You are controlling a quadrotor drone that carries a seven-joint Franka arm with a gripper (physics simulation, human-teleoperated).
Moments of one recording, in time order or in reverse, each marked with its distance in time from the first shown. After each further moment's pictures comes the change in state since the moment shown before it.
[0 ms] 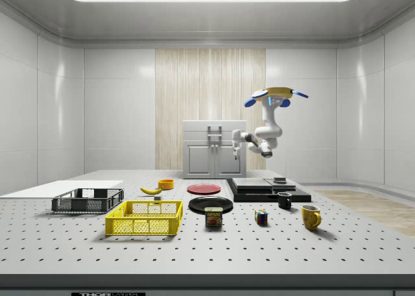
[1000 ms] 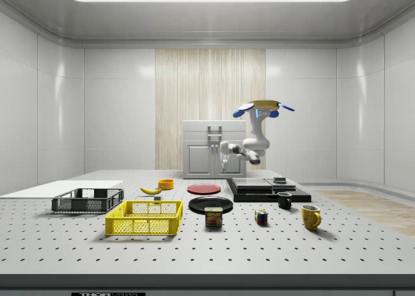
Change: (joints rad) arm -0.046 -0.104 0.038 0.007 0.051 0.086 0.041
